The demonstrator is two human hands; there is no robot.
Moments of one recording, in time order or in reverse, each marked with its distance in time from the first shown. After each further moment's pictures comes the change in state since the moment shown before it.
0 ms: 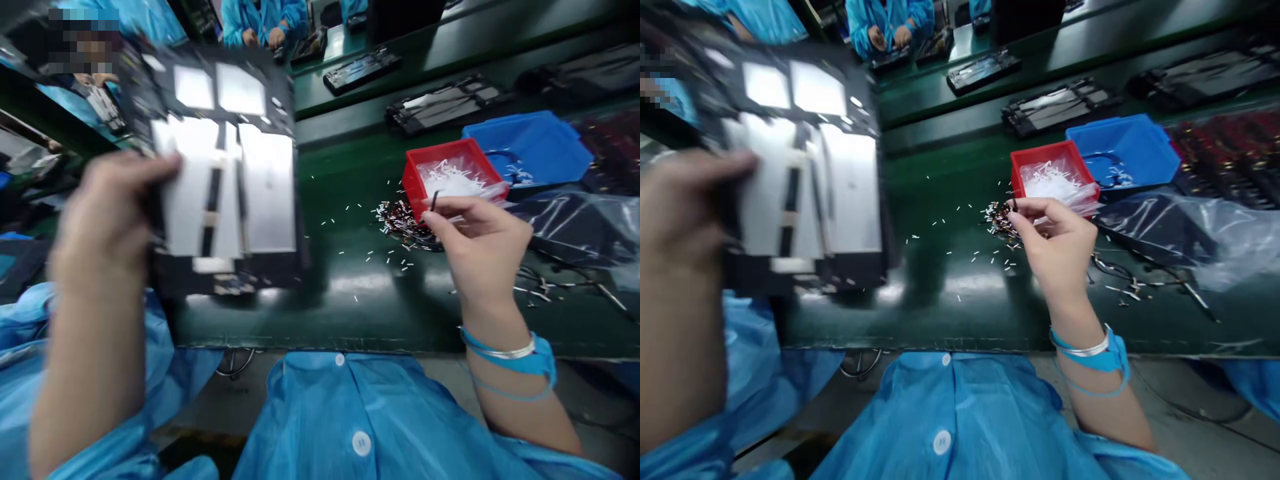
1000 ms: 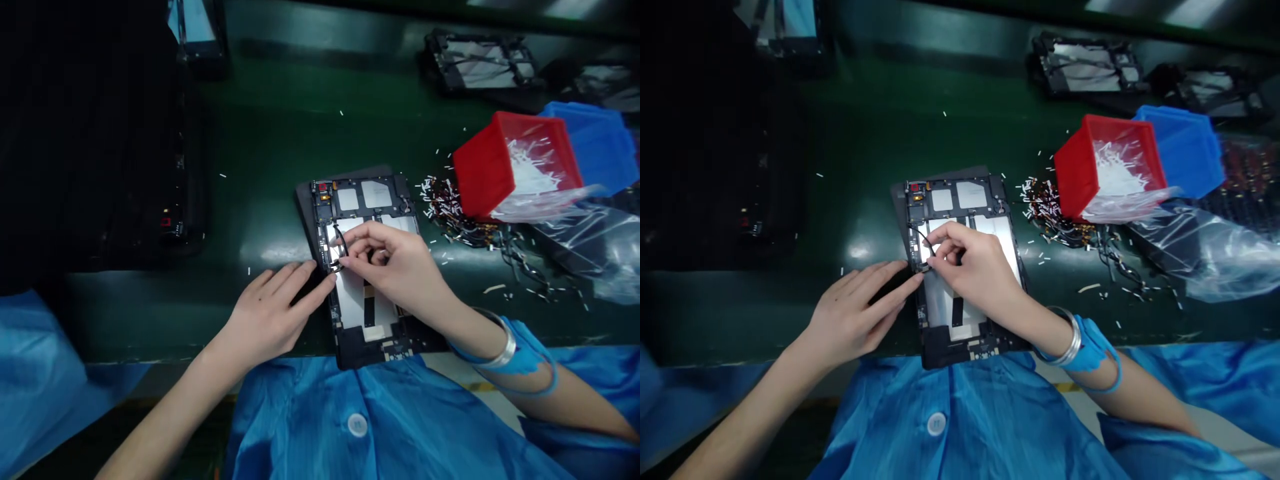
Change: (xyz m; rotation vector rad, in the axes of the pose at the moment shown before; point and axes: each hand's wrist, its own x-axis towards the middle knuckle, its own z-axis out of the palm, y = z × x) left_hand -0.092 -0.169 0.092 0.193 -0.356 1.085; right_hand -0.053 -0.029 0.112 -0.157 -0.842 0.282
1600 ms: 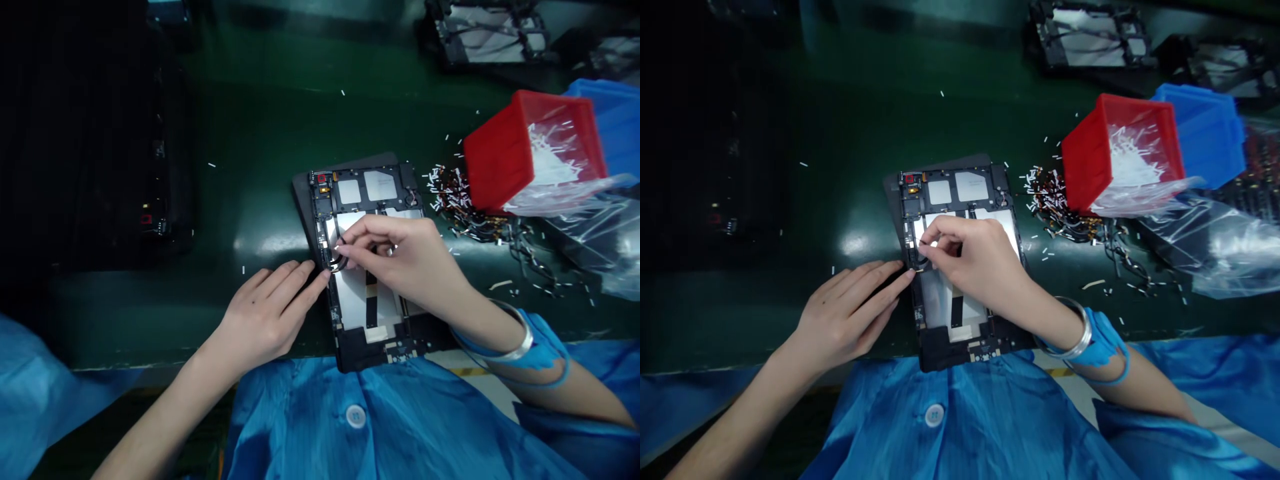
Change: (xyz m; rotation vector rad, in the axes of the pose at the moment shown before) left_hand 0.001 -0.001 0.000 0.029 -0.017 0.007; right_hand 0.010 -0.008 -0.008 -0.121 -0.052 -0.051
